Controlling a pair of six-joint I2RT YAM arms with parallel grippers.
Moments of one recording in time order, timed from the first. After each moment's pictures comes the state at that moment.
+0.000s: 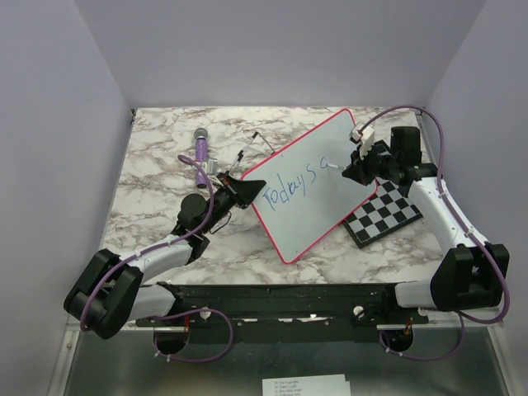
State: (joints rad) left arm -0.55 1.22 0.40 1.00 0.19 -0.85; right arm 0.08 1.35 1.08 -0.44 -0.65 -0.56
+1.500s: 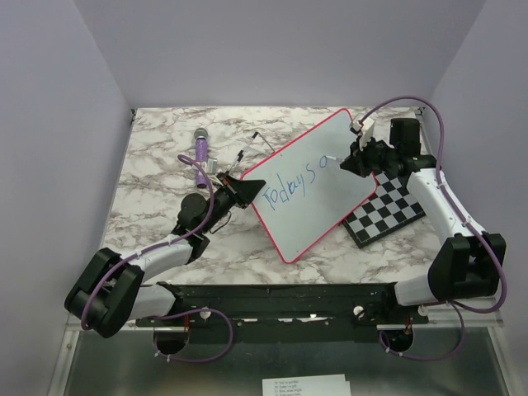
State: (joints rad) left arm -0.55 1.23 0.40 1.01 0.19 -0.85; right arm 0.08 1.43 1.17 -0.43 -0.67 -0.52
